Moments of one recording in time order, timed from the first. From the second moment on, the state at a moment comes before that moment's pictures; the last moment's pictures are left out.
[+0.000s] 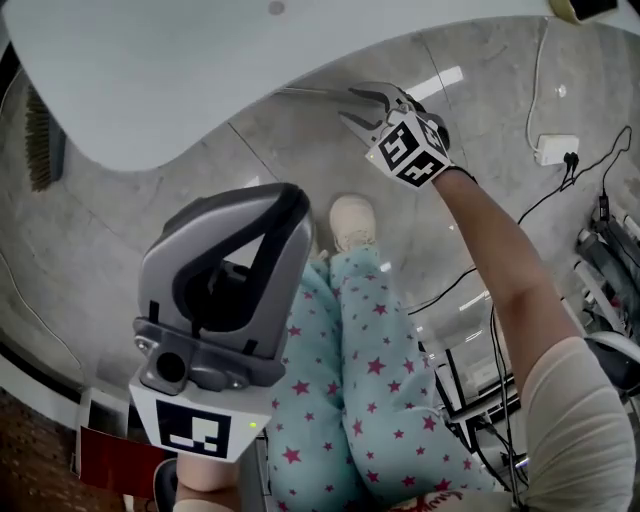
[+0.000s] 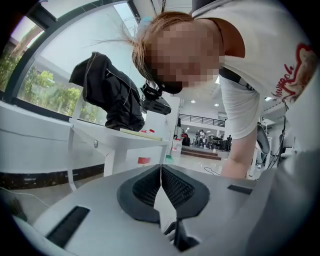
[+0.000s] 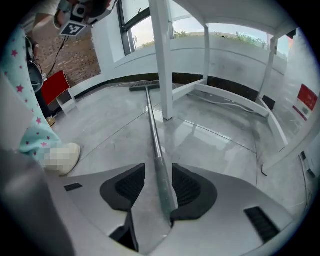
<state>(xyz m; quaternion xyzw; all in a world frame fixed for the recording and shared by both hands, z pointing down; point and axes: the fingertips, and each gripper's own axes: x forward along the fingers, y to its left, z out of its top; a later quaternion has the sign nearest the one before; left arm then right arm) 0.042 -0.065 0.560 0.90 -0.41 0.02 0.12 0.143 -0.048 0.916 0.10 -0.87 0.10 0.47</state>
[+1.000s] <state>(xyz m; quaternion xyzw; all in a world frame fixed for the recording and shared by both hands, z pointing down) 0.083 -0.070 0.641 0.91 -0.39 0.08 0.15 0.168 -0.015 0.943 0.05 -0.83 0.05 0.55</state>
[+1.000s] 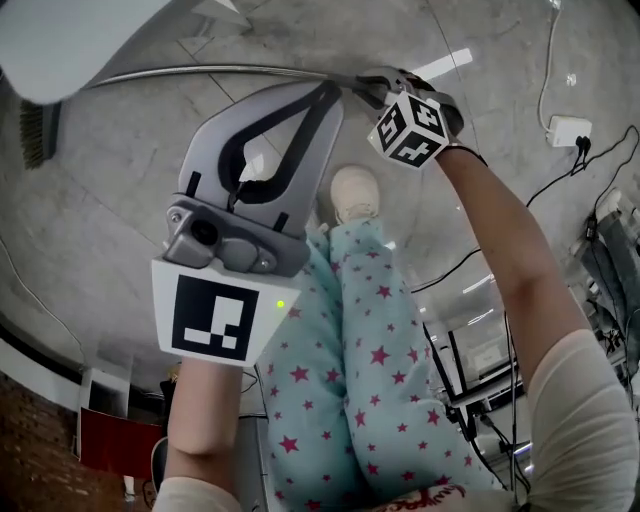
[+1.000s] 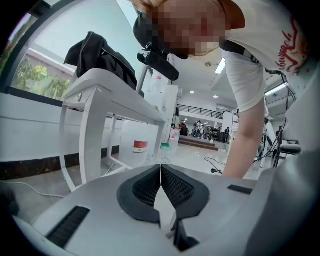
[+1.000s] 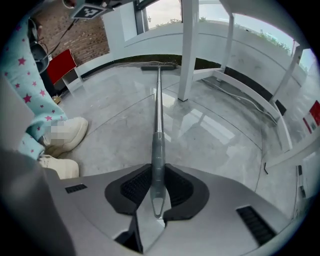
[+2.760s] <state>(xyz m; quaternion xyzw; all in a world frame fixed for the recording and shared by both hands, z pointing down) -0.189 0.066 0.132 0.77 -0.62 0.12 0.12 -0.134 -0.014 0.314 0.08 -0.78 0.23 0.57</state>
